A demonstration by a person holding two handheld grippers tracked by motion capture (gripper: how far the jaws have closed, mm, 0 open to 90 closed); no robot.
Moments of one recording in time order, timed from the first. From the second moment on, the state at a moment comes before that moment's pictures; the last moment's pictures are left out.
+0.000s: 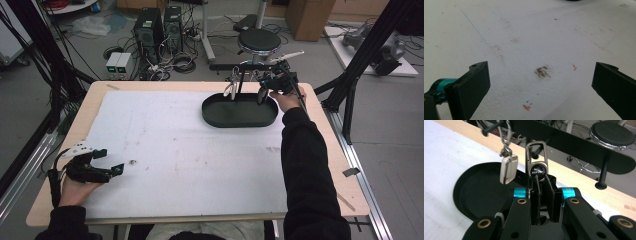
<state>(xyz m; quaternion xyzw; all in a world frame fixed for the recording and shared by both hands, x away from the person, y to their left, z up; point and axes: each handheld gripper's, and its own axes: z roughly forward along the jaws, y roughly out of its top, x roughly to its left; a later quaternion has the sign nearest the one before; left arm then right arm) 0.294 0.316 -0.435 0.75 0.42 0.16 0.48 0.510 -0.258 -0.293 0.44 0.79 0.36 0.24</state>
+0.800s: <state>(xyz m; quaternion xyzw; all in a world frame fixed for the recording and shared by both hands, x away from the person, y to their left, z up) 0.295 0.315 -0.436 0.76 0.42 0.16 0.47 0.534 -0.257 -0.312 0.51 0.72 0.40 0.24</state>
